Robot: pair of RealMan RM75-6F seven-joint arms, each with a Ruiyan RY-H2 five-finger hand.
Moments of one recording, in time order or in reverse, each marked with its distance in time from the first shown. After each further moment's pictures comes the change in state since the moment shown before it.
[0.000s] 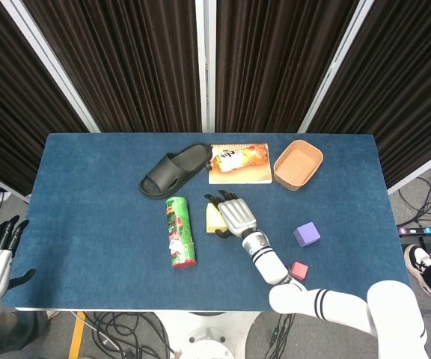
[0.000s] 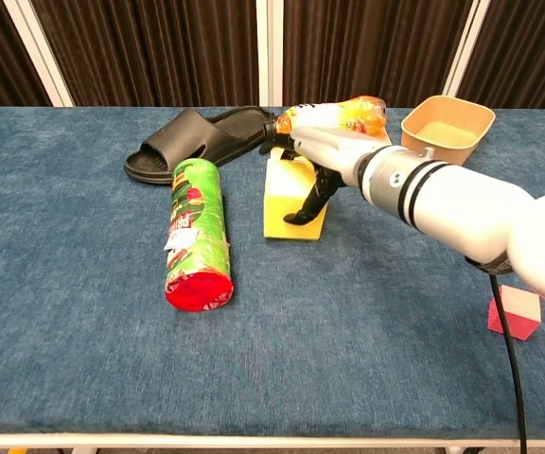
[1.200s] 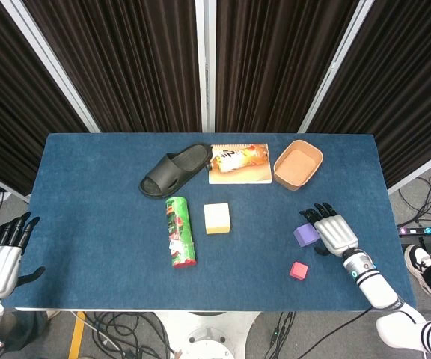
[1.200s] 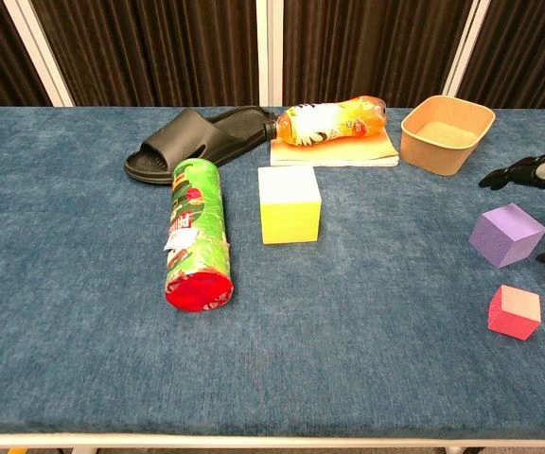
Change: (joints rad) left arm -0.019 0.032 -0.003 -0.096 0.021 -0.017 0.033; right arm -0.331 0.458 -0.331 0.004 -0.487 0.119 0.365
